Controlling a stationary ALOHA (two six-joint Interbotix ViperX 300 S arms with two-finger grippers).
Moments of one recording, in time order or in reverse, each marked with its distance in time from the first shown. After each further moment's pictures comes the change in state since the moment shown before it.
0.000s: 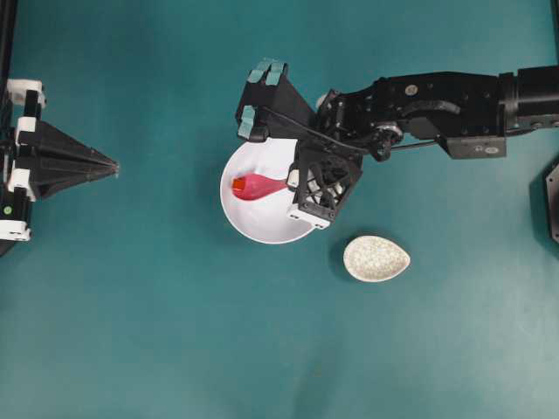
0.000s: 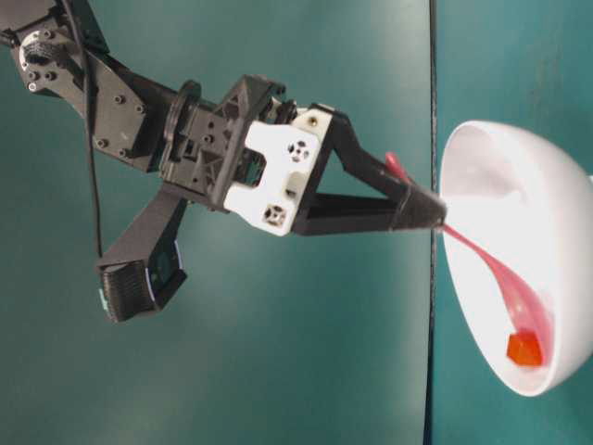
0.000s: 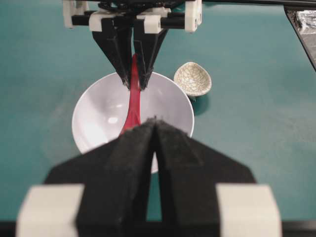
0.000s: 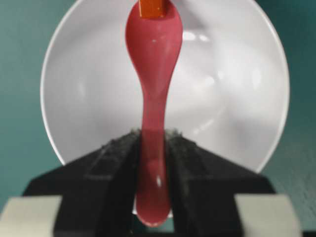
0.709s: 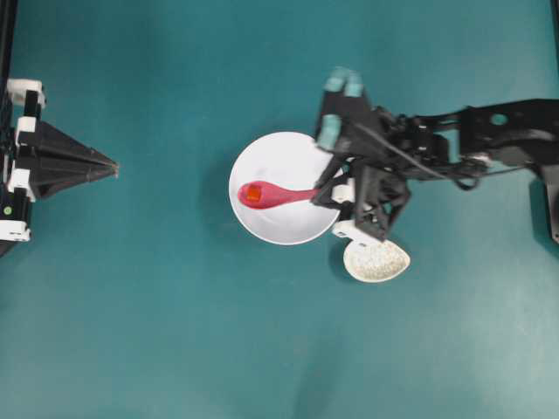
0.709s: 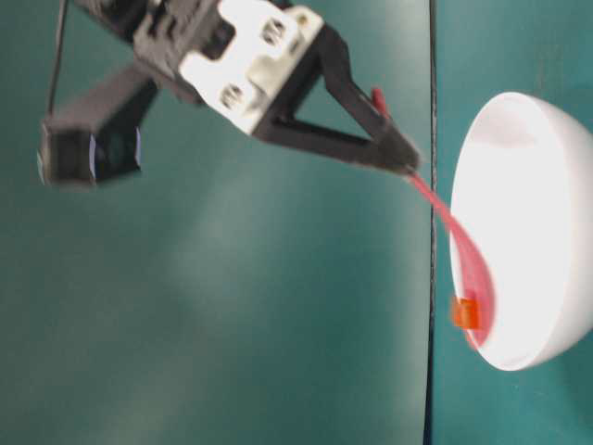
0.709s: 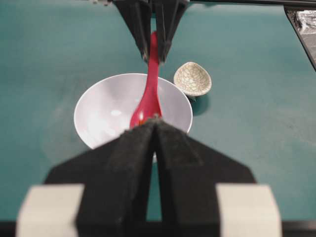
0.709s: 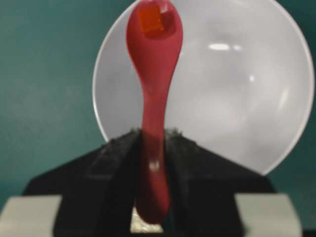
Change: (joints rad) left arm 0.000 0.000 0.000 0.002 0.000 0.000; right arm 0.058 -0.256 0.348 0.015 -0.416 0.051
